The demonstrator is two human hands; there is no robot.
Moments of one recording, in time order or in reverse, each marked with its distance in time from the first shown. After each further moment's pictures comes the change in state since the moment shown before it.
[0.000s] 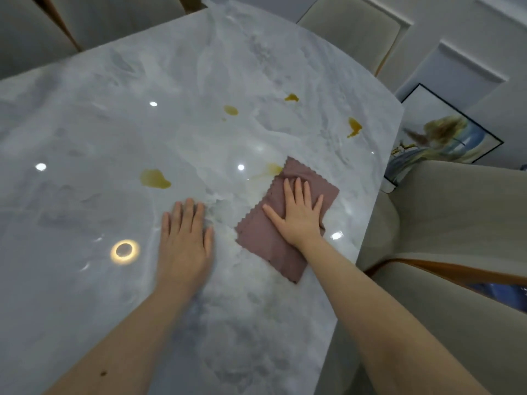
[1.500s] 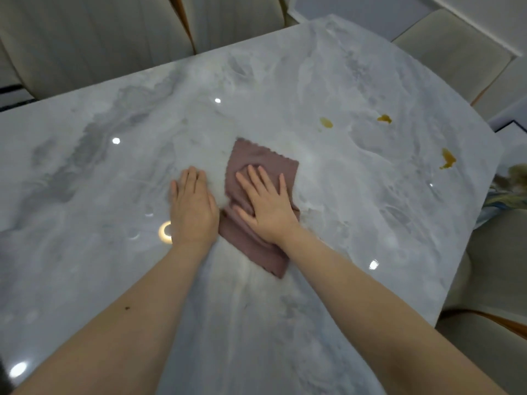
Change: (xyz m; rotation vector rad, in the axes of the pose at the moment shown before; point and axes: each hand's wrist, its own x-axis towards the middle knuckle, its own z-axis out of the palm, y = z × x) left_hand 0.031 -0.142 -0.035 -0.082 0.240 -0.298; right_hand 0.011 -0.219 0.027 -0.095 0.031 -0.637
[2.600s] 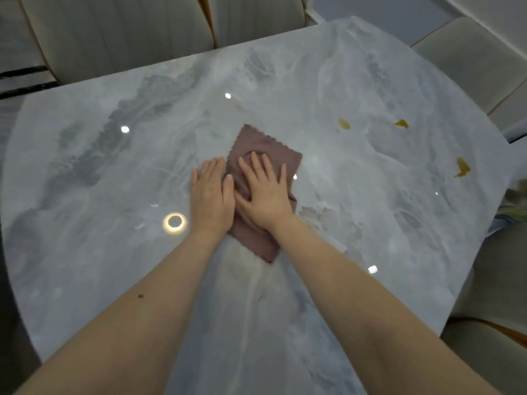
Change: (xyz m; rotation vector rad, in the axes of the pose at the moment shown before) left_hand 0.001 -0.001 -0.010 -0.344 0.001 -0.058; right_hand 0.027 -0.039 0.004 0.015 0.024 0.079
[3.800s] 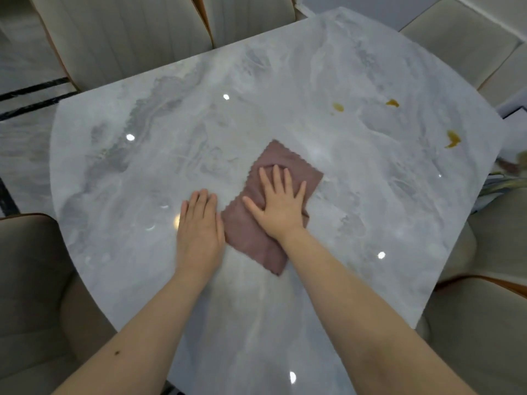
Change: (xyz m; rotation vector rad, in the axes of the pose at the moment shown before) left_hand -0.105 -0.033 -0.055 0.353 -0.089 0.147; right_hand -0.080 -0.022 0.005 0.019 -0.063 0.250
